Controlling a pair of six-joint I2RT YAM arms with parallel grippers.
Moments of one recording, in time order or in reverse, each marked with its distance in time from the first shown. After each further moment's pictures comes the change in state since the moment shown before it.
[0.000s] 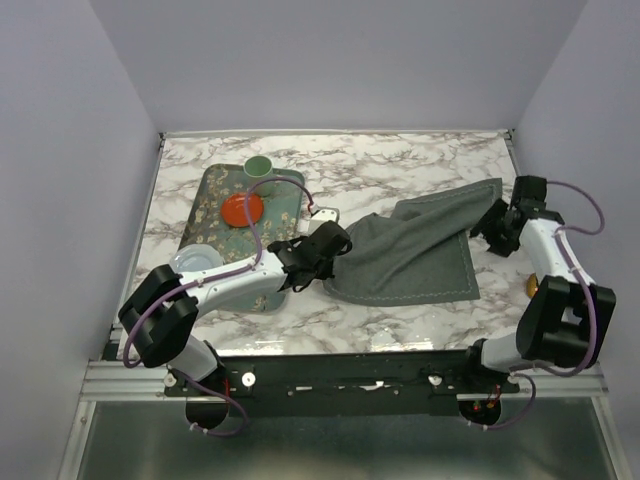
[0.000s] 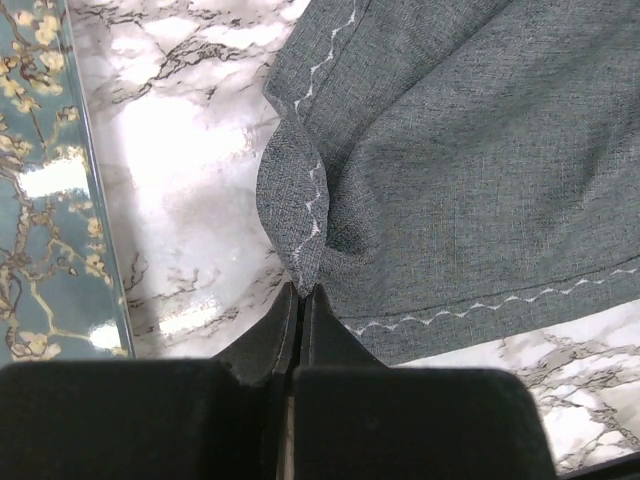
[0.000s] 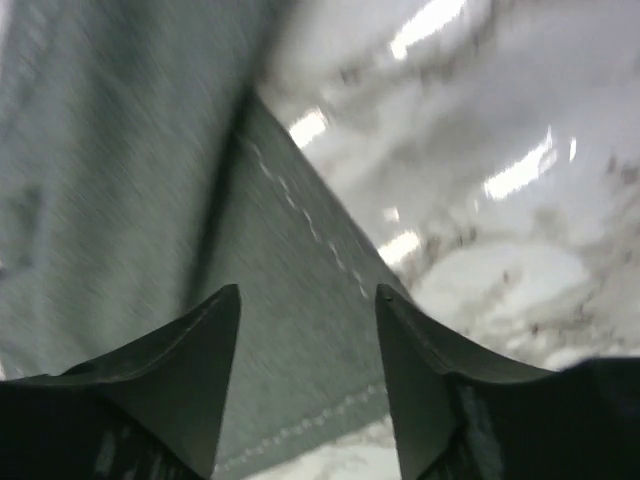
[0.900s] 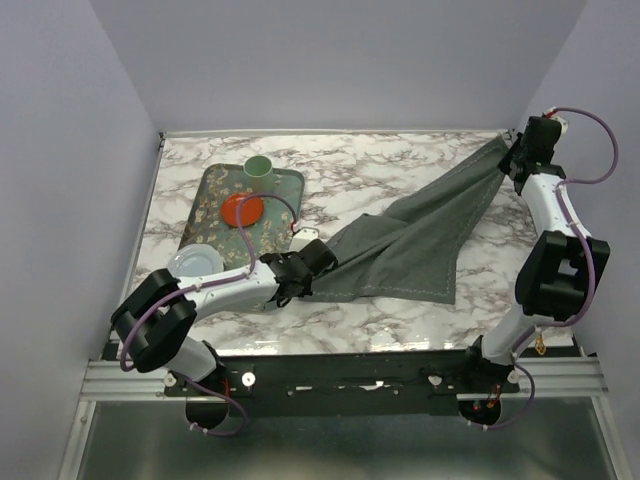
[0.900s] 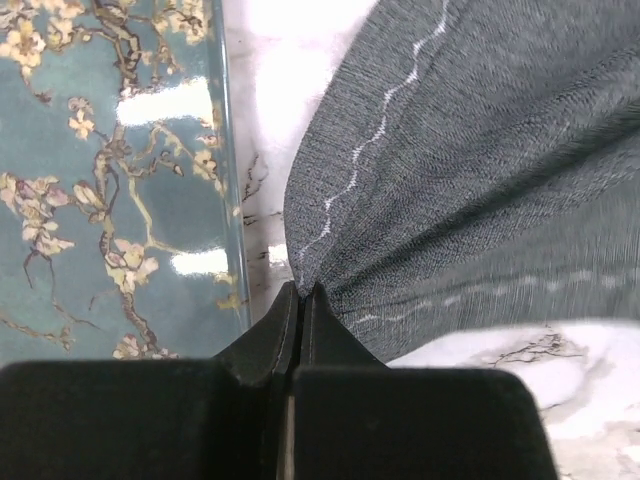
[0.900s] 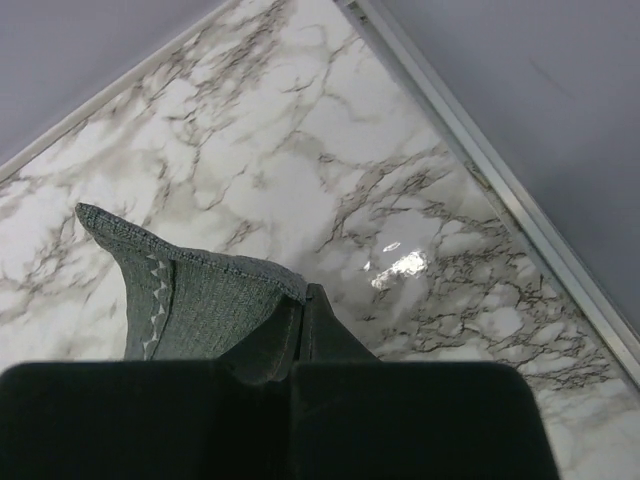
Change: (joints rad) left arm 0.024 -0.014 -0.138 -0.095 -0.074 0.002; right arm 0.033 0.212 0.315 0.364 0.169 -0.153
